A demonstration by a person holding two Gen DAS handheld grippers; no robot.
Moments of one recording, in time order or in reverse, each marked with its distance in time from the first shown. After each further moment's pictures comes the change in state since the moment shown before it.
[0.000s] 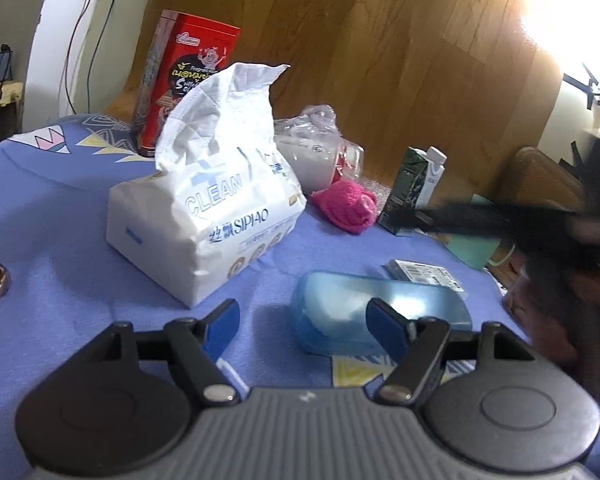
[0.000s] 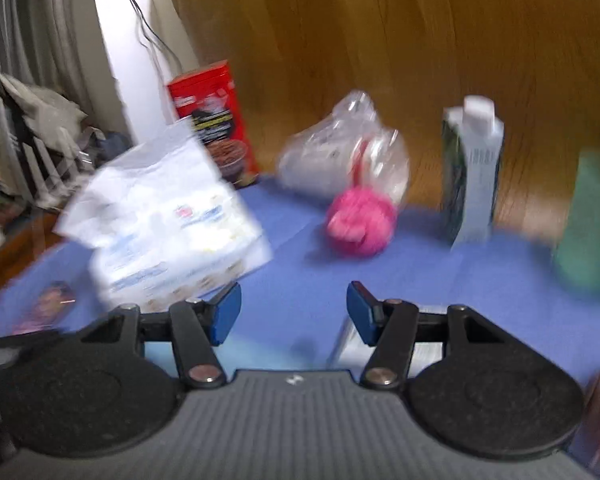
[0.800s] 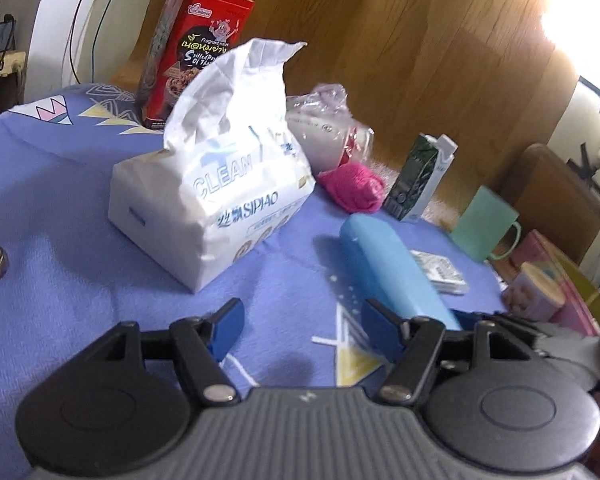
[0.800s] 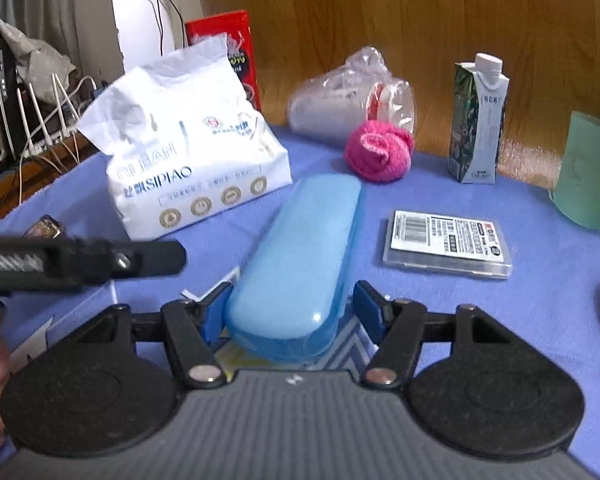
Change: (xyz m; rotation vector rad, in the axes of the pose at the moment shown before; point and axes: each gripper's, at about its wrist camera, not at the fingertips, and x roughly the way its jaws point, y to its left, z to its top) left arm 0.008 0.004 0.006 -0.050 0.087 0.010; right arm -0.021 0.045 -0.064 -0.010 0.056 -0.056
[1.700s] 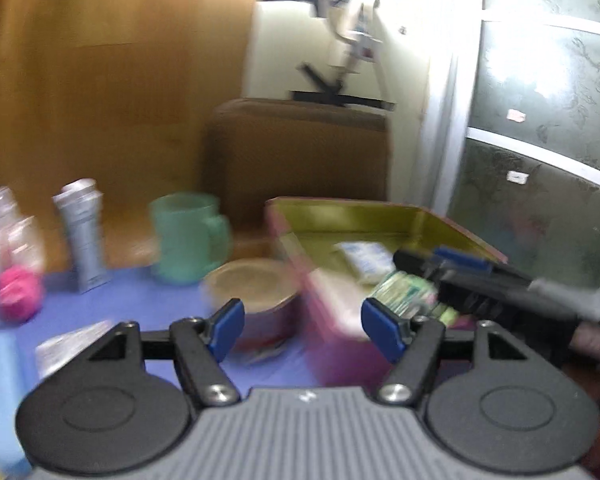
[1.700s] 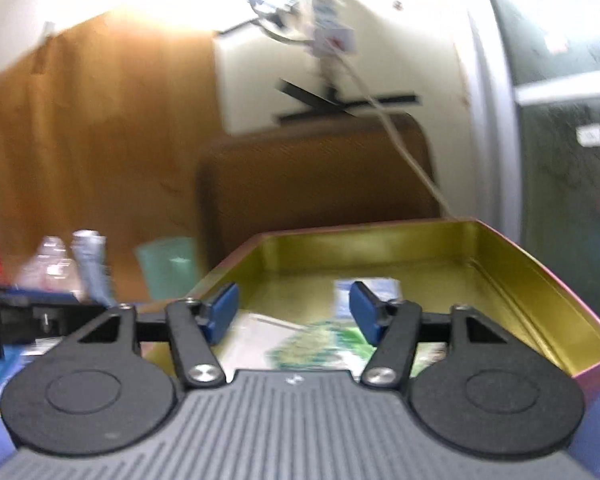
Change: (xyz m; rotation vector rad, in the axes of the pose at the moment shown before) left arm 0.012 -0.254 -0.037 0.503 -0.039 -0.377; right arm -0.211 -0.177 -0.065 0.259 -0.482 -0.593
